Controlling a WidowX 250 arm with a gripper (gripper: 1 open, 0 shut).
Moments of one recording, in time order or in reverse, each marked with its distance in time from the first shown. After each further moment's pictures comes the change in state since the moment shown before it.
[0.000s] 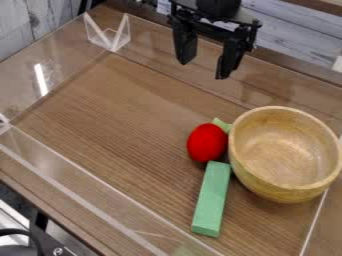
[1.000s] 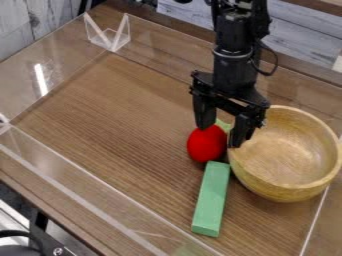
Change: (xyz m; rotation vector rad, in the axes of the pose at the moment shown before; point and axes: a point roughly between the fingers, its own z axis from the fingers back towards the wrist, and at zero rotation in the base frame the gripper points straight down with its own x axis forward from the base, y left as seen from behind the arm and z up) arm -0.009 -0.039 -0.076 -0.072 0.041 -0.183
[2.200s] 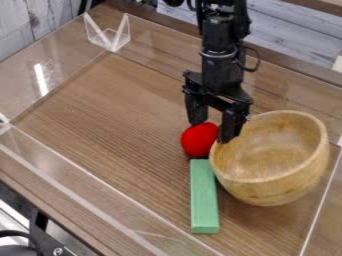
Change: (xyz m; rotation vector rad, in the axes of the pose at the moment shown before) arm 0.013 0.031 -0.011 -0.030 -0.027 -0.028
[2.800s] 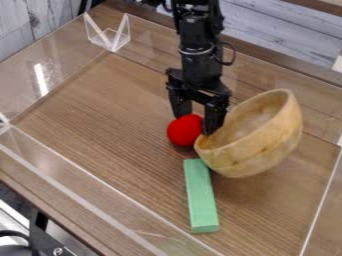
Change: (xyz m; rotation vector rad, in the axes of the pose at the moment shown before) arm 0.000 0.036 -0.006 -0.010 -0.037 0.099
